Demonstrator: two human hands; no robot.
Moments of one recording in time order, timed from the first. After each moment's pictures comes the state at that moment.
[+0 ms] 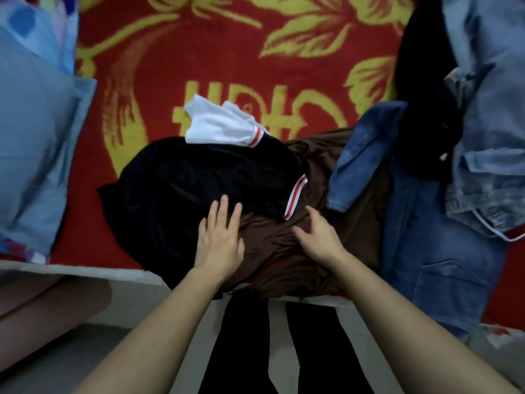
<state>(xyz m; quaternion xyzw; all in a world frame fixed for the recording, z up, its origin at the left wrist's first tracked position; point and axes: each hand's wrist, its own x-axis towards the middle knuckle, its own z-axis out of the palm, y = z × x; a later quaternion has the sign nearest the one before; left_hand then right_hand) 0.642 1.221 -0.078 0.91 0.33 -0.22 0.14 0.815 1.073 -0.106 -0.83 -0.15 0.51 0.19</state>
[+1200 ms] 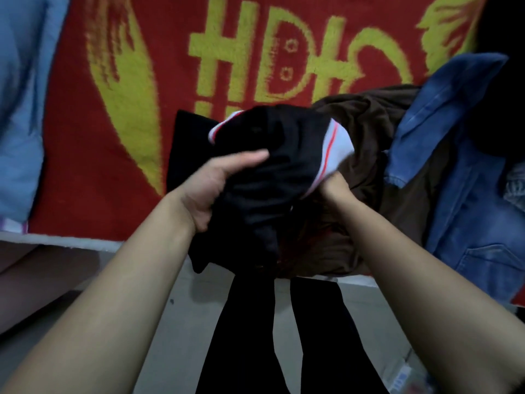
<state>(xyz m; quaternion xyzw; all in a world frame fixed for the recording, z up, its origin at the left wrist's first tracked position) 0.627 1.336 -0.060 0.17 0.39 -0.20 0.88 0.783 1.163 -0.172 -0.82 0.04 0.50 0.27</state>
